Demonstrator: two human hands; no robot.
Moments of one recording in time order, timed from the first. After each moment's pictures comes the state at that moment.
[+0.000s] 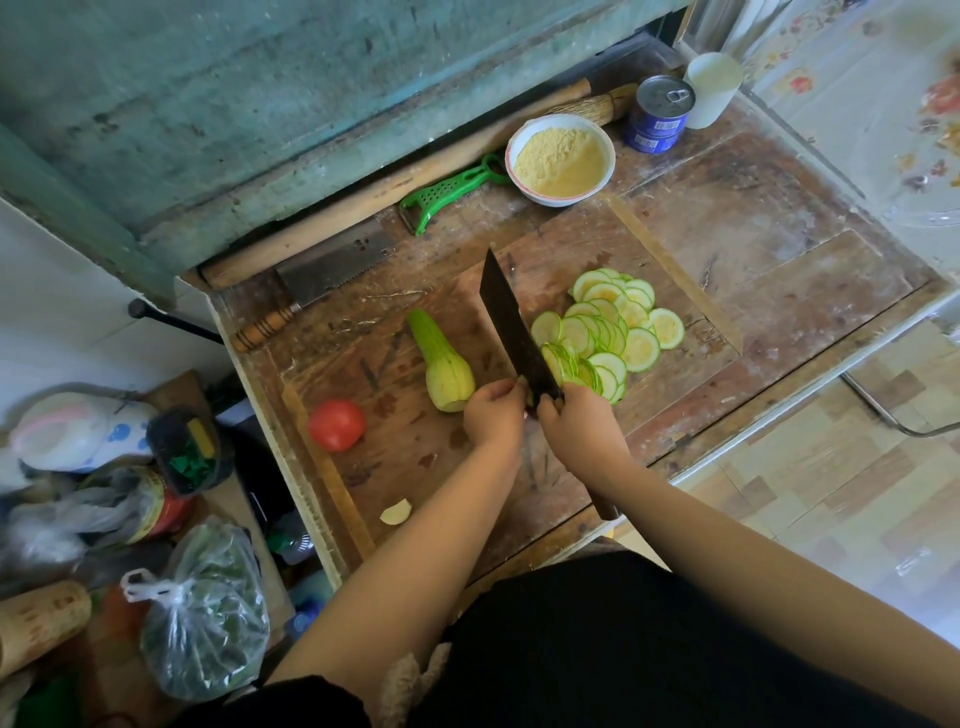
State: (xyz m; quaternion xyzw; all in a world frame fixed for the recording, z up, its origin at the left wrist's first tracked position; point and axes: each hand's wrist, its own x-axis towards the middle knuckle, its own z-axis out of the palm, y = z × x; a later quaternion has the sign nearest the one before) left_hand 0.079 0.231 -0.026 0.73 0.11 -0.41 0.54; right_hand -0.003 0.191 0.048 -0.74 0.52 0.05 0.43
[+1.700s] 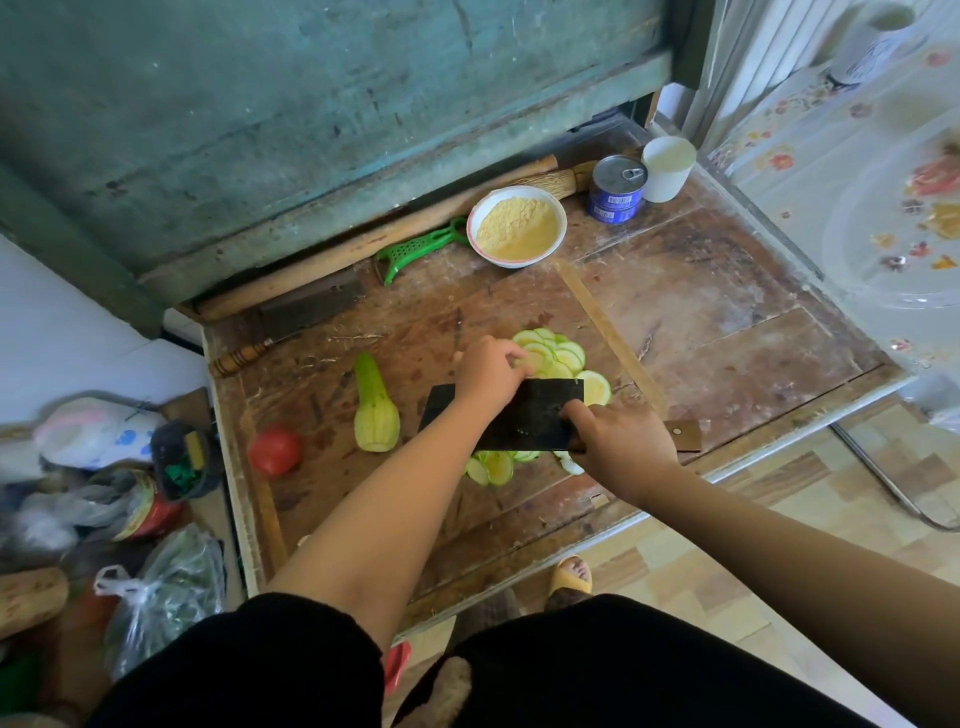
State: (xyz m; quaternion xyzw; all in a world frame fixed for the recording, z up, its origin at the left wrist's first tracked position) left_hand 0.072 0.109 0.038 0.89 -0.32 -0.24 0.20; right_hand -0.104 0.053 0.042 -0.99 0.17 0.00 0.02
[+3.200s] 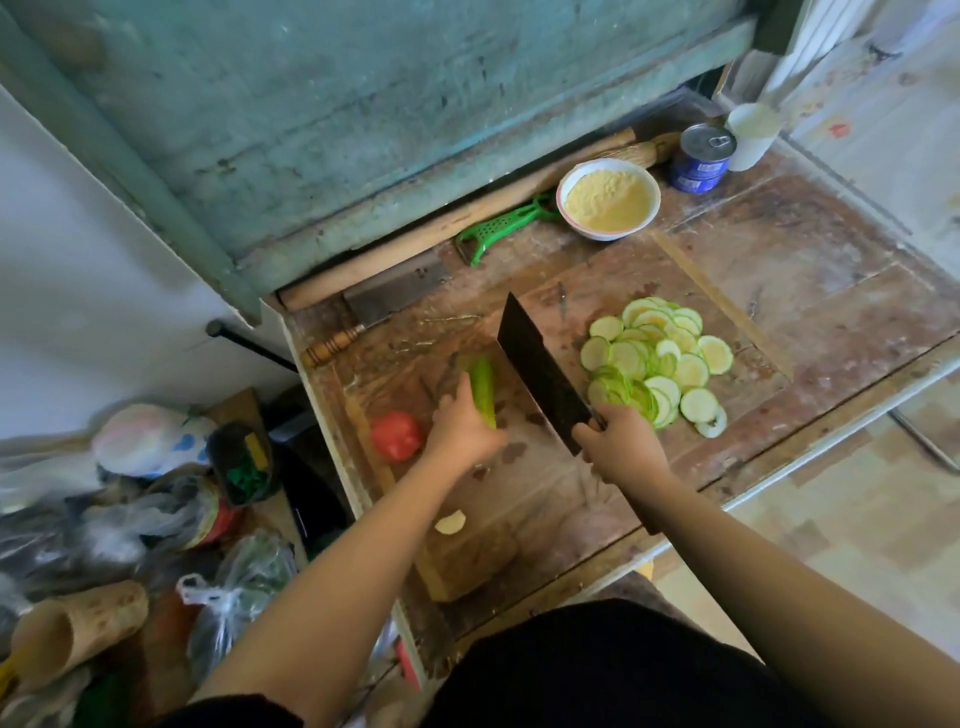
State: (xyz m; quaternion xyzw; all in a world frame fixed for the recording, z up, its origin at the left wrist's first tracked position) left_hand 0.167 0.305 0.025 0.88 -0.23 -0.37 0.16; right_hand 0.008 0.207 0.060 -0.72 0.52 0.04 0.47
